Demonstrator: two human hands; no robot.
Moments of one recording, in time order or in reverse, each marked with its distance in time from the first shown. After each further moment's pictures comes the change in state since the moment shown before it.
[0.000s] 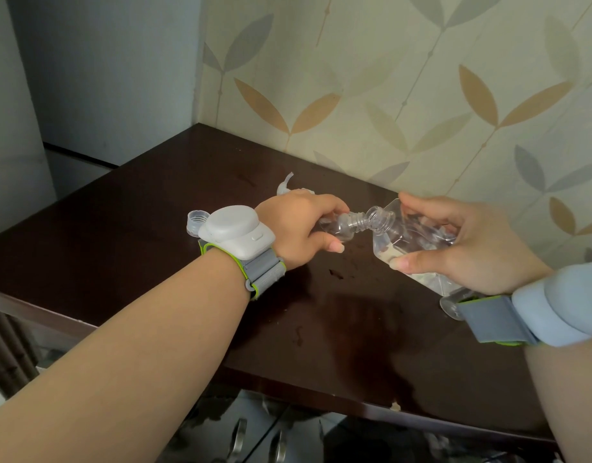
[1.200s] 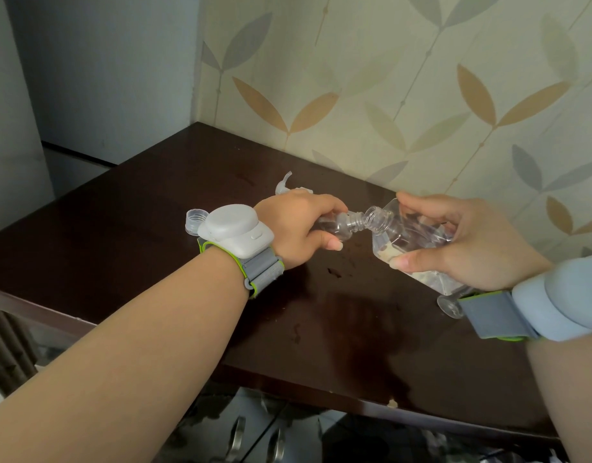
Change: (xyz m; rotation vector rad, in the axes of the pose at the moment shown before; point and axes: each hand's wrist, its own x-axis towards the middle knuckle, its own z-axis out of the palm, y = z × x) left_hand 0.000 -0.002 0.003 0.025 -0.006 -0.009; right_hand 0.000 -0.004 -0.003 -0.056 -0.033 0.019
